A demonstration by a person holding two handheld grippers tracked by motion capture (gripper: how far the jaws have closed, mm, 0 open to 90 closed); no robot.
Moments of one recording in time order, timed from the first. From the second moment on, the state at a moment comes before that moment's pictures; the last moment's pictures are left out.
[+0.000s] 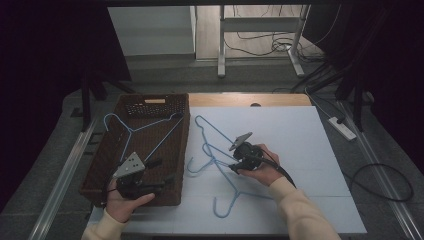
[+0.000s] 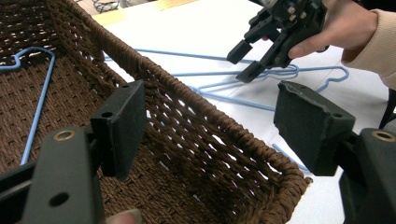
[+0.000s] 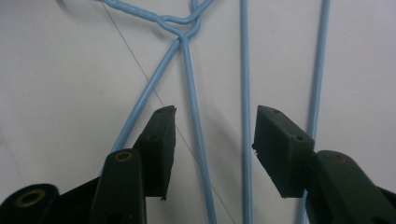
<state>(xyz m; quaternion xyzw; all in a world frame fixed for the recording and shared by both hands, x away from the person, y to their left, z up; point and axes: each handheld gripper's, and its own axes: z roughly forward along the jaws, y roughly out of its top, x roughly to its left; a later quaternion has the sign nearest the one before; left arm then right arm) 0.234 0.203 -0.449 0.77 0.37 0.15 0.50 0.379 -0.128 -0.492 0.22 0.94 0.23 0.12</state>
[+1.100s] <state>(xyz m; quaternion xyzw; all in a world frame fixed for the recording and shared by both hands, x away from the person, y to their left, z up) 0.235 0.204 -0.449 0.77 0.37 0.15 0.50 0.394 -0.128 -0.488 0.15 0.97 0.18 0.06</state>
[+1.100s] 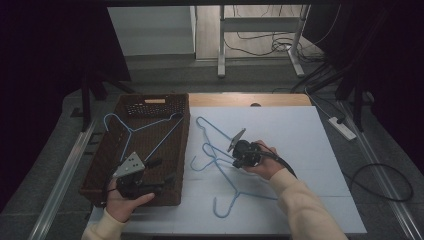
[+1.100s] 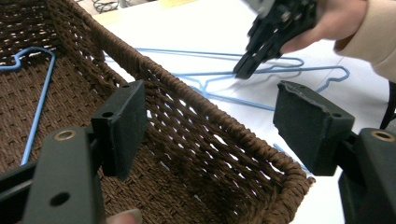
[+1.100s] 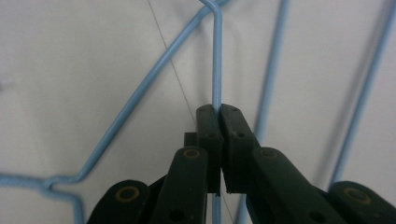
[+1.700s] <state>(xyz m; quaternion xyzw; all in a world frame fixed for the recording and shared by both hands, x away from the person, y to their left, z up) 0.239 0.194 -0.438 0.77 0.36 0.17 0.50 0.373 -0.212 -0.421 0.20 0.92 0.34 0.03</state>
